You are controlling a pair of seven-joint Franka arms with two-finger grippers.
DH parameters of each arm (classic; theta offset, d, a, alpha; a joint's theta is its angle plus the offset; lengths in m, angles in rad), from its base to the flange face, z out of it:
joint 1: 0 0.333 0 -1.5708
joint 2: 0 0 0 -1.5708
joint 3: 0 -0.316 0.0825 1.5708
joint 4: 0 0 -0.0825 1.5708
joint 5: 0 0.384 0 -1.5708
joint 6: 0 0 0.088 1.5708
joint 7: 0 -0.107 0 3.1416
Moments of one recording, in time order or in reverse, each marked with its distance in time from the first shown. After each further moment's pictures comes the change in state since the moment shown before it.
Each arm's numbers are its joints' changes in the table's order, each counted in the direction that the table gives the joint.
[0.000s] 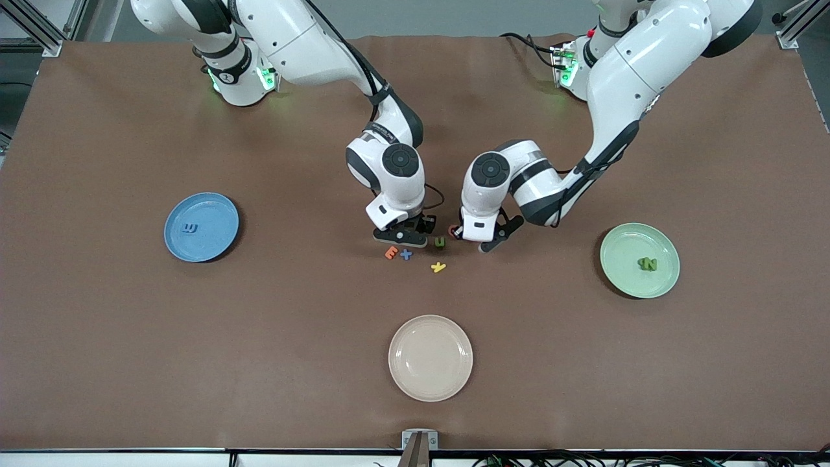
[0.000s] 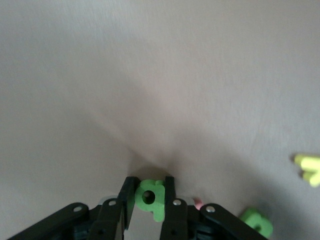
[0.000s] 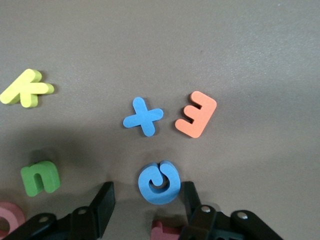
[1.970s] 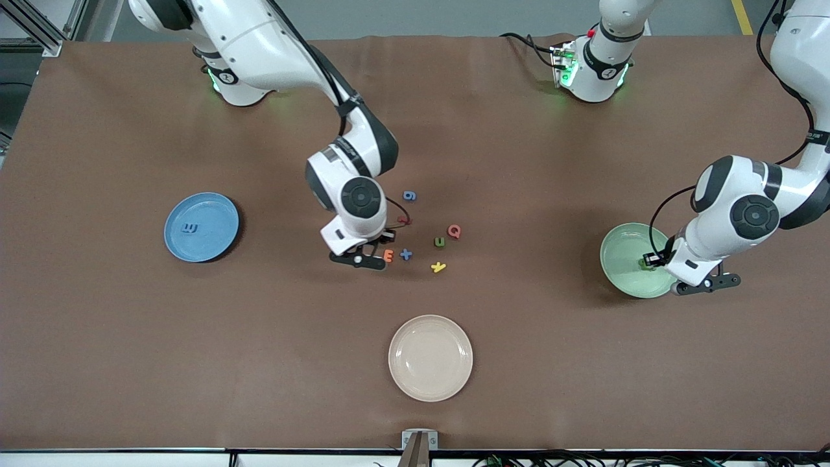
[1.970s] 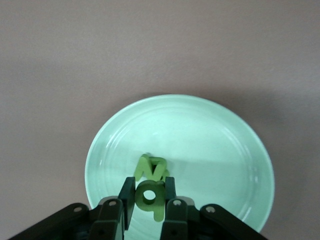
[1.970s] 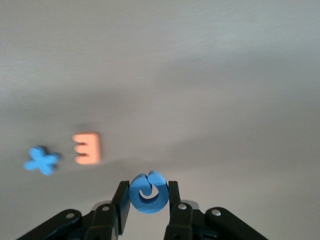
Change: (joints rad) left arm 0.800 -0.169 0.112 0.062 0.003 0.171 -1.209; right arm -0.176 -0.111 0.021 -0.076 0.047 0.438 0.247
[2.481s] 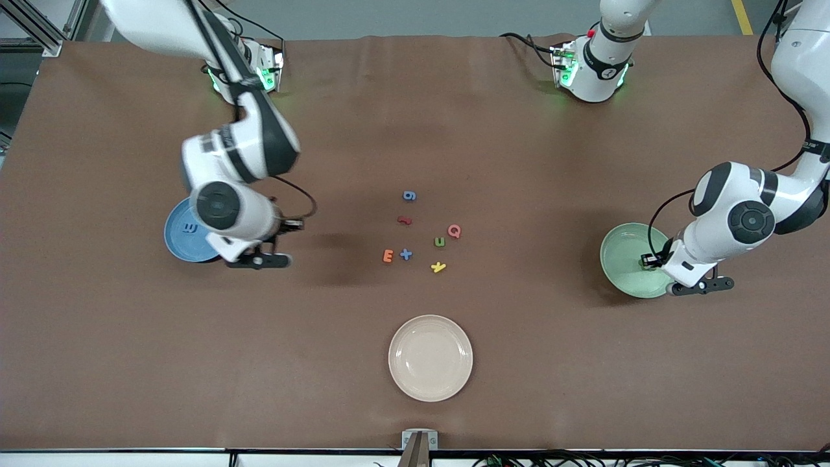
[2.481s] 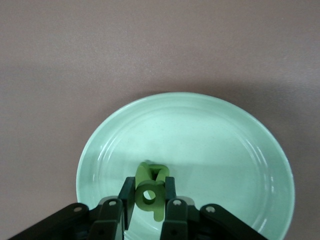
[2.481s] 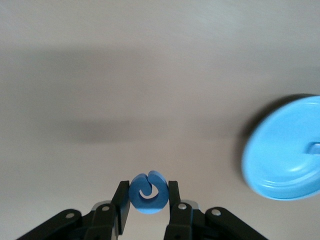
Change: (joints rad) left arm 0.018 0.062 -0.001 0.000 0.062 -0.030 -0.020; right arm -0.293 -0.350 0.010 0.325 0.008 0.105 0.515
